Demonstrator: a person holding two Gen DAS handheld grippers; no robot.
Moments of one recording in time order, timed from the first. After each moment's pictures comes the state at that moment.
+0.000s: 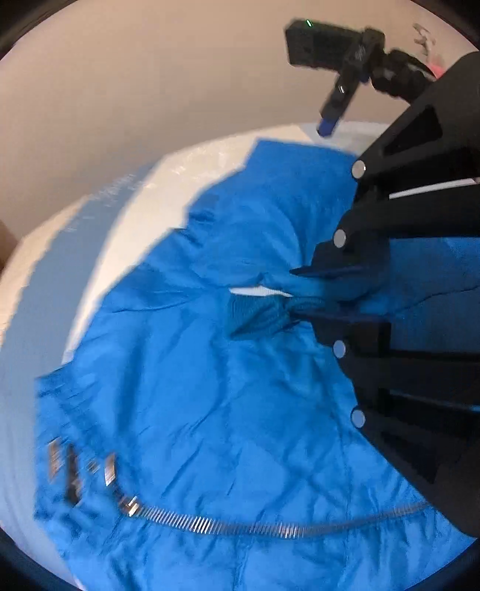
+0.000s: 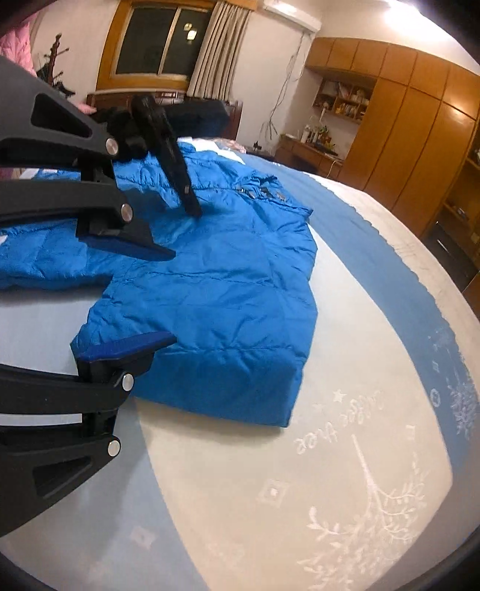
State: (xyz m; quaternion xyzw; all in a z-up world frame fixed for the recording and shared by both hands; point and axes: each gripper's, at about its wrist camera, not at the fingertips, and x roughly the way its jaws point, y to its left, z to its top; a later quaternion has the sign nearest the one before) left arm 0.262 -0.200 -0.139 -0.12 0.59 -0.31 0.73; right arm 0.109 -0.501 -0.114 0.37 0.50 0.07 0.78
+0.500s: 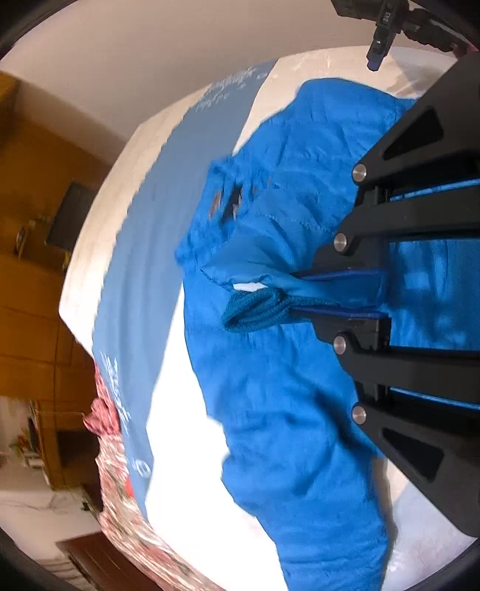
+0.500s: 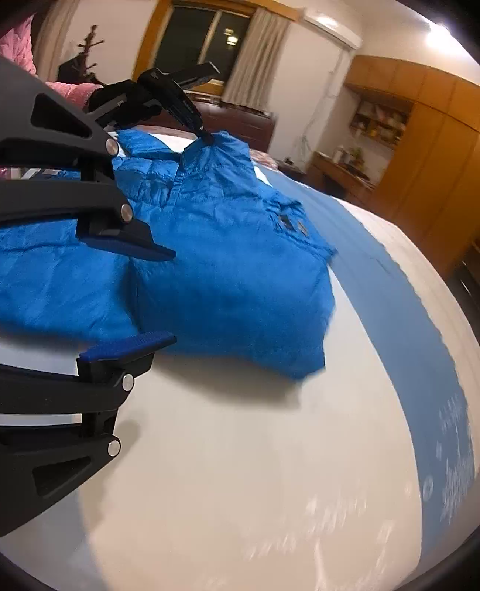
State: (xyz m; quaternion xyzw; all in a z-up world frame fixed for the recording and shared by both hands) left arm 0.285 0.005 -0.076 -0.09 0.49 -0.07 0.86; right arm 0.167 -0.442 -0.117 0.33 0.52 0.14 0.78
